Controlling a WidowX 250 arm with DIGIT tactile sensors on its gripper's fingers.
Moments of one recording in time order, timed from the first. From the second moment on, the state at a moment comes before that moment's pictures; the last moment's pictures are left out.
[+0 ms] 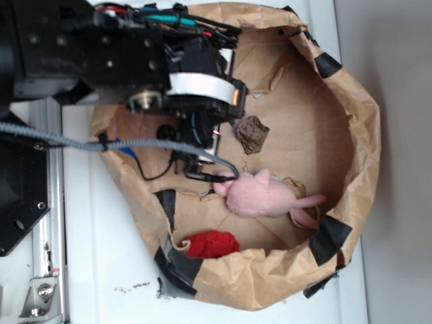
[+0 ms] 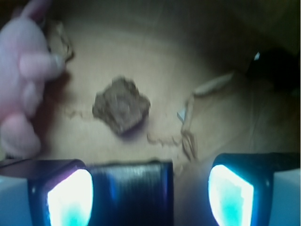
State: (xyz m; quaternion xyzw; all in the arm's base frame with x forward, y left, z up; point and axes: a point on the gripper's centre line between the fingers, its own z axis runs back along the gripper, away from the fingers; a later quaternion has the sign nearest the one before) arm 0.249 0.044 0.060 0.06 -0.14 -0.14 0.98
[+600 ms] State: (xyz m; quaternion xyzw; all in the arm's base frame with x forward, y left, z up) arm 0.239 0.050 0.047 0.08 -0.11 -0.18 0.97
